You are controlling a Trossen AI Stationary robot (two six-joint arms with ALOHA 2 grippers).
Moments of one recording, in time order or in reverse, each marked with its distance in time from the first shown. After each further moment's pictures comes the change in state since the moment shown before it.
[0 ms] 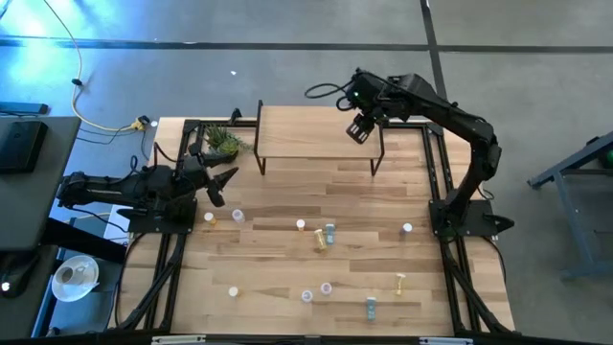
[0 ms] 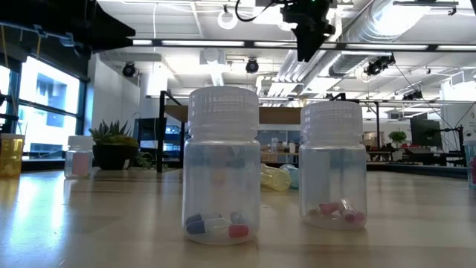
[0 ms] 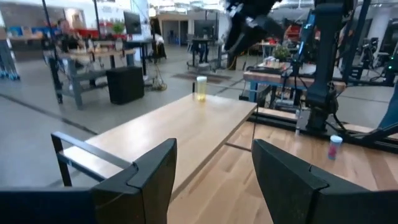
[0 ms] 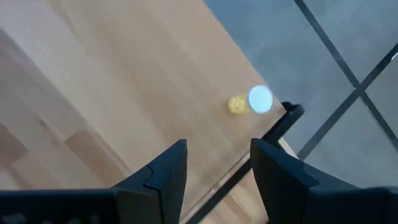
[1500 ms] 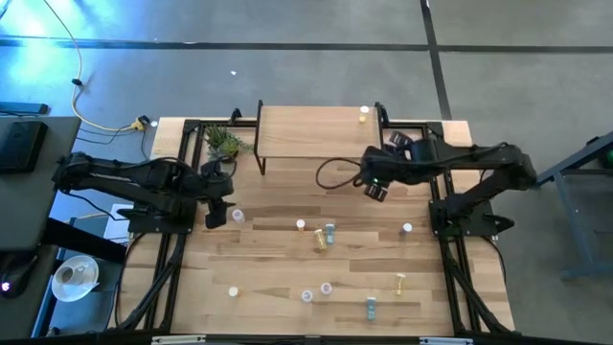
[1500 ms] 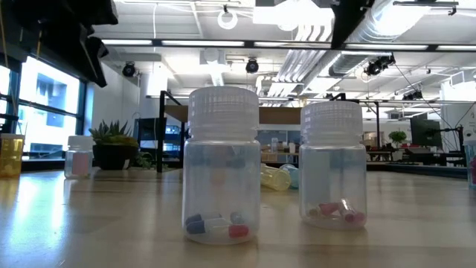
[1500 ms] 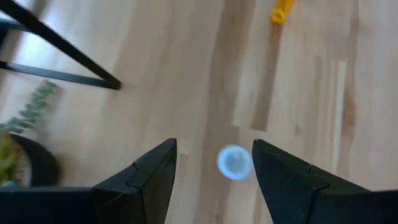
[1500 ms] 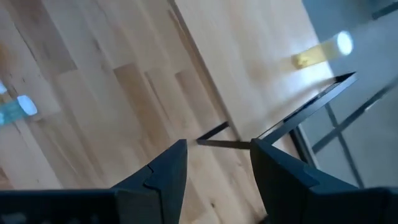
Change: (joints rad) left arm -0.051 0.545 0.450 -0.929 0.361 -0.196; right arm 0.483 -0.309 -0.502 0.079 0.215 0.242
